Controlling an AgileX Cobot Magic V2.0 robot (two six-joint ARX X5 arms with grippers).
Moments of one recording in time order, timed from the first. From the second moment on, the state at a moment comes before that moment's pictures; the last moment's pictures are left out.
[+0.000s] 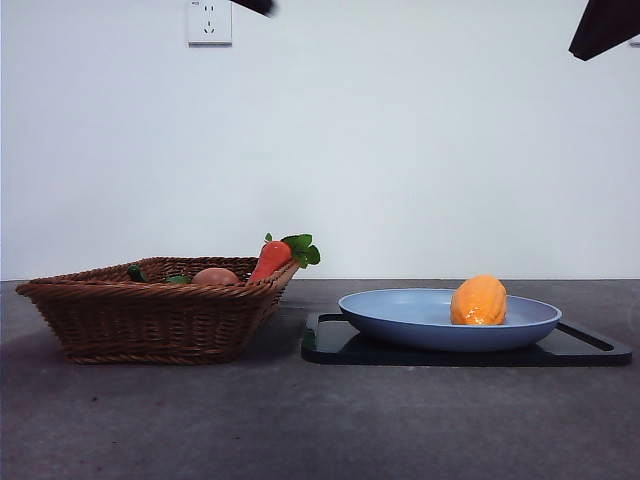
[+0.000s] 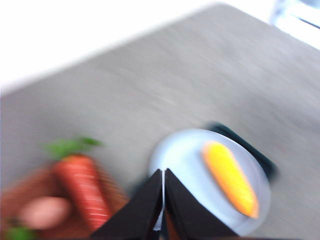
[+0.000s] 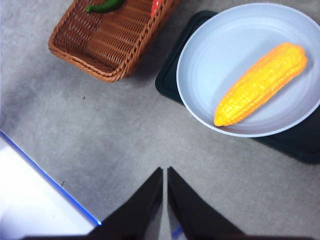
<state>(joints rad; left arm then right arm) -0.52 1.38 1.44 -0.49 0.17 0.06 0.27 0.99 1.06 -0.94 -0.48 0.02</state>
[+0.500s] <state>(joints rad) -0.03 0.82 0.90 -0.12 0.17 0.11 0.27 0.99 1.06 -0.85 -0.48 0.02</state>
